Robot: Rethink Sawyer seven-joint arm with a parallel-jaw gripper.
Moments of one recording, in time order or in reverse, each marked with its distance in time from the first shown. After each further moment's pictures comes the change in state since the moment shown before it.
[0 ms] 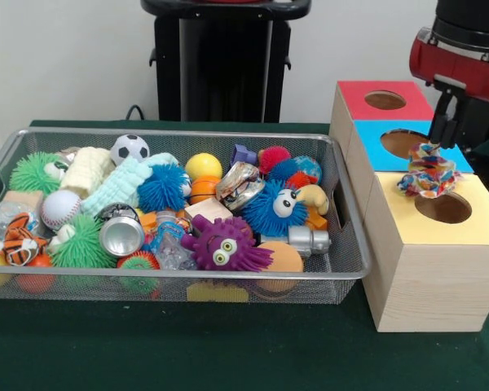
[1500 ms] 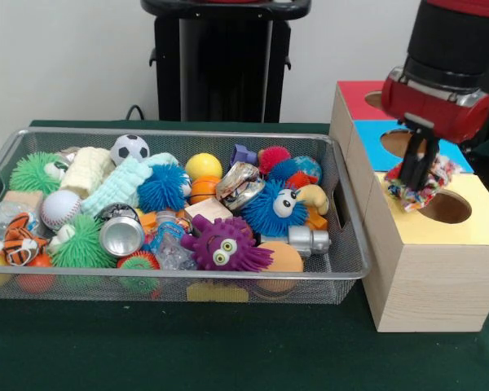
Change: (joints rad) arm -0.033 0.084 -0.023 -0.023 0.029 -0.138 0.050
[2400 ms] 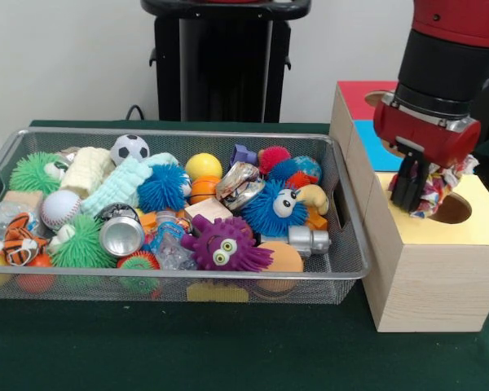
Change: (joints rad) arm 0.014 0.053 -0.013 -0.017 0.045 -0.039 0.000
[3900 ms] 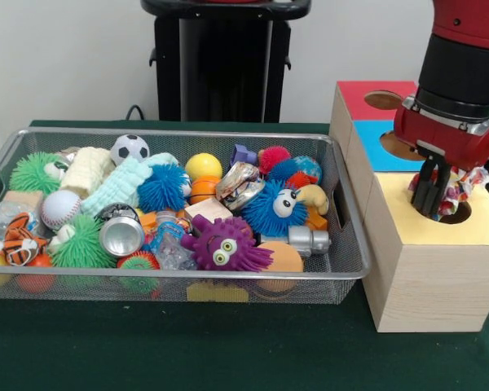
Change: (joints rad) arm 0.038 0.027 -0.025 -0.009 0.085 0.000 0.000
